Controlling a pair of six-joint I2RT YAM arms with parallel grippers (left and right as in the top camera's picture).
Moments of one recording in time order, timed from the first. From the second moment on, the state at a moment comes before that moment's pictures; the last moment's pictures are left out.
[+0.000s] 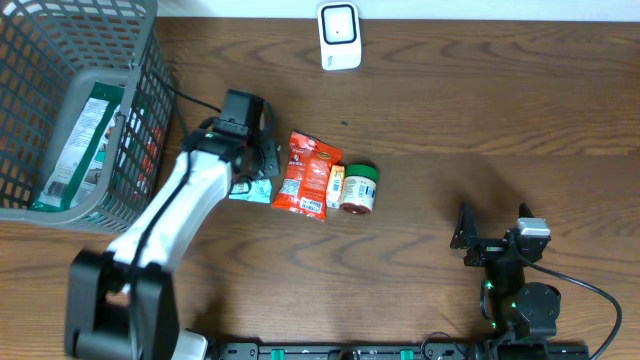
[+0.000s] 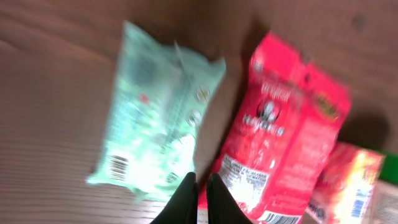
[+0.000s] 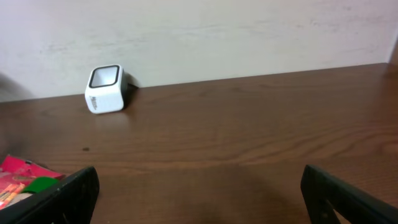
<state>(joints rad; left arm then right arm) -0.26 1.60 1.13 -0.68 0.04 -0.41 0.03 0.01 0.01 -0.07 0.02 0.14</state>
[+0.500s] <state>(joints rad) -0.13 1.85 1.14 -0.58 -0.07 -0.32 0.03 0.01 0.01 -0.07 0.02 0.14</state>
